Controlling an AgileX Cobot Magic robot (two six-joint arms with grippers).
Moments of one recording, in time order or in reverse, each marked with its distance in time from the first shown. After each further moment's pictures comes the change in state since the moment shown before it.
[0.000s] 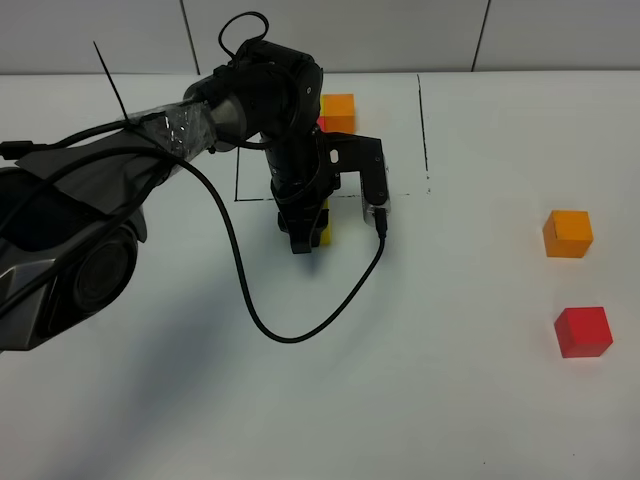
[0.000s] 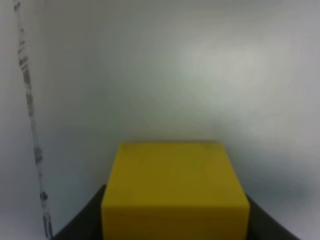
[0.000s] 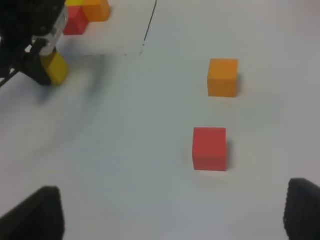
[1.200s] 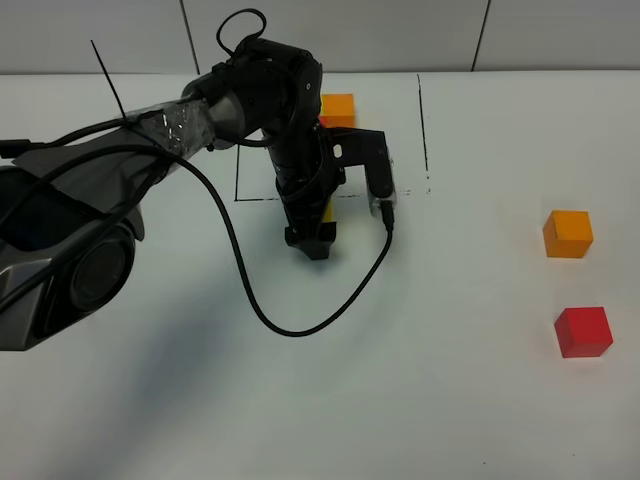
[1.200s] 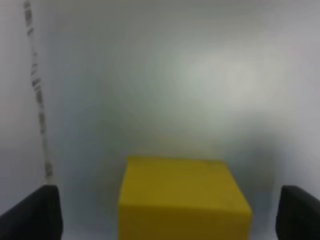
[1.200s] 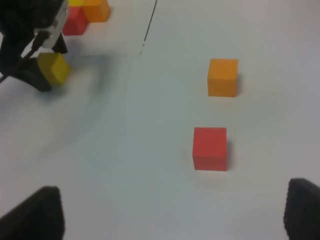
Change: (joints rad) left arm 0.002 -0.026 -0.001 -0.035 -0.028 -0.046; right arm 0.000 0.000 0.000 0.000 0.000 0.003
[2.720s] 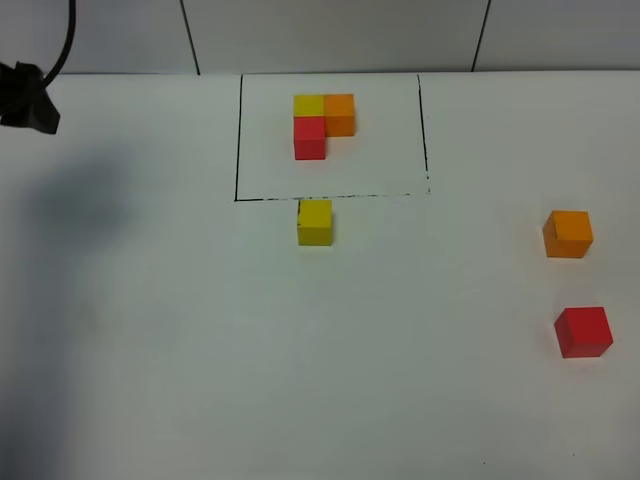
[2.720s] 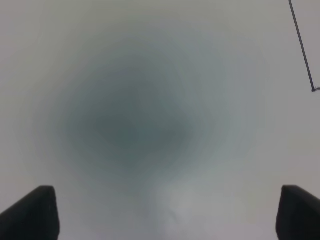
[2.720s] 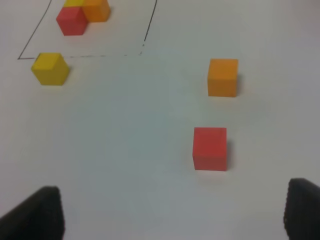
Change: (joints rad) left arm 0.636 -0.783 0.648 -0.086 -0.168 -0.637; right arm 0.000 0.000 0.000 0.000 0.000 0.000
